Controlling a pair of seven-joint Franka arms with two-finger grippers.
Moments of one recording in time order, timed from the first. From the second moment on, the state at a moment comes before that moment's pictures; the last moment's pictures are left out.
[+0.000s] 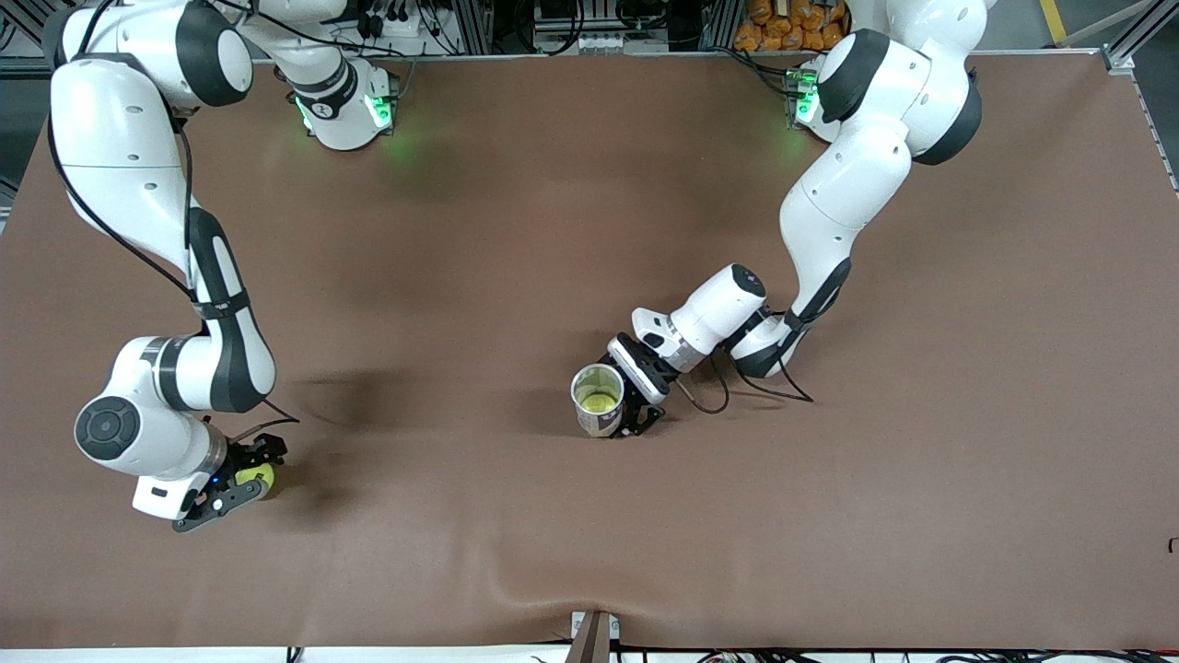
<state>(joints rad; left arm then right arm) -0.29 1.13 -0.33 -1.58 0.57 3.57 0.02 -0.01 0.86 -0.05 -1.36 -0.06 2.27 -0.52</state>
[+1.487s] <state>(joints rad) -0.28 1.13 -0.32 -1.58 0.57 3.56 0.02 0.21 0.65 0.00 -1.29 0.02 2.00 -0.02</state>
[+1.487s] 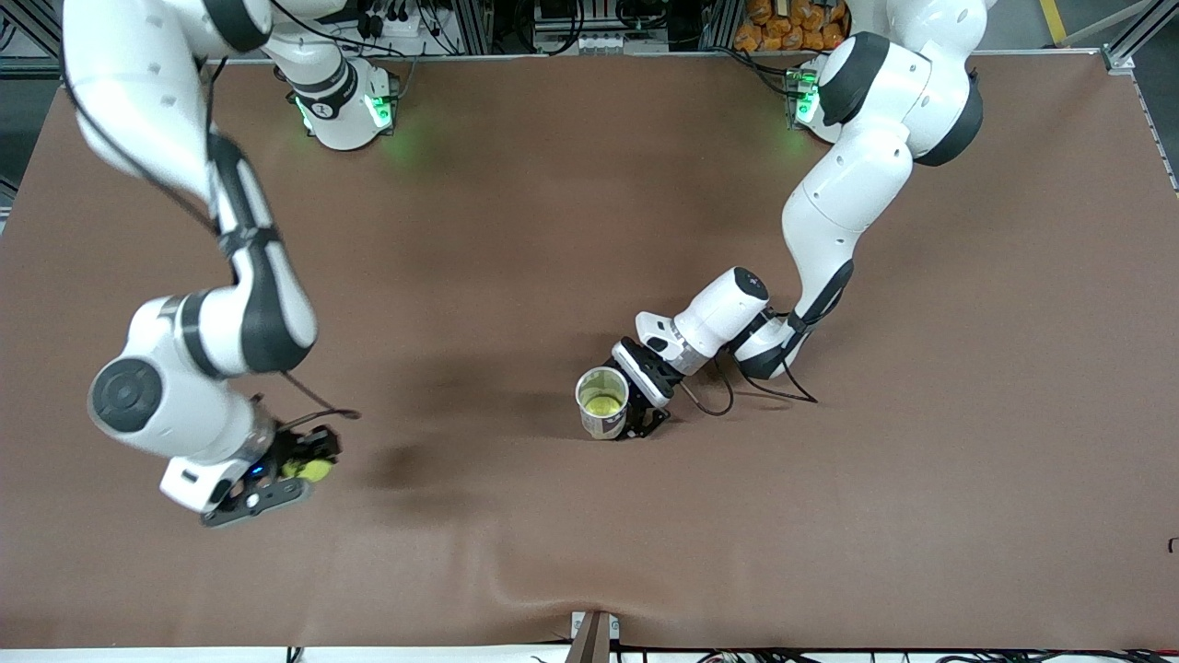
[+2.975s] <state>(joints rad) -0.28 1.13 -0.32 -1.58 0.57 3.56 0.02 0.67 0.71 0.00 -1.24 0.09 2.36 1.09</state>
